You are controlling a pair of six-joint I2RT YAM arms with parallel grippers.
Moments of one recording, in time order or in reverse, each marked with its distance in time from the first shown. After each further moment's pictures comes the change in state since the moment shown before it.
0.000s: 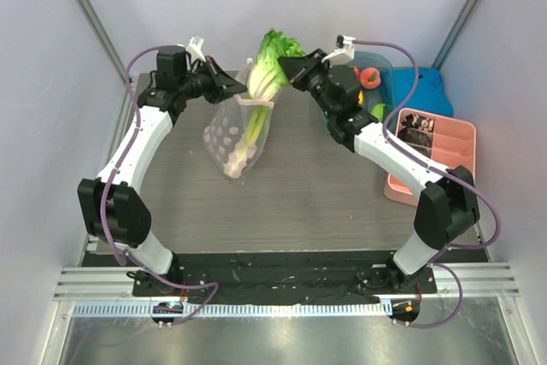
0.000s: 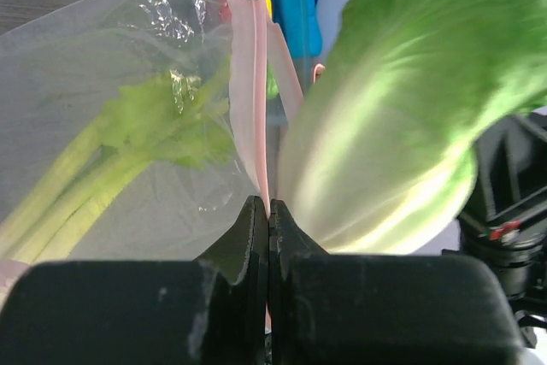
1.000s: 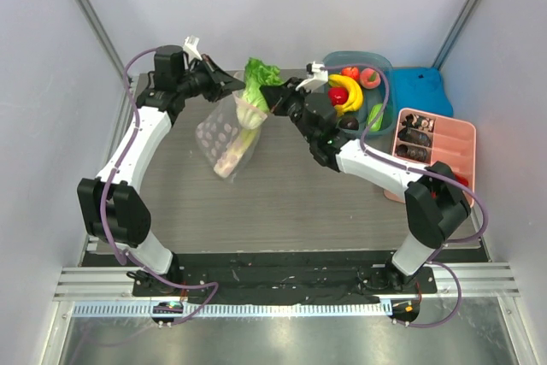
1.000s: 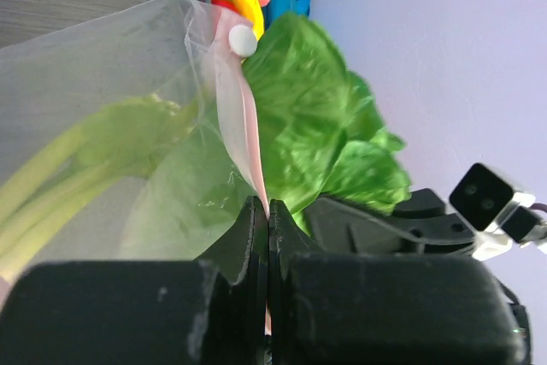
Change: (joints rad) left arm 0.005 0.000 -0.012 0.049 -0.010 -0.076; right arm 0.158 0.040 -0.167 0.159 0.081 -0.179
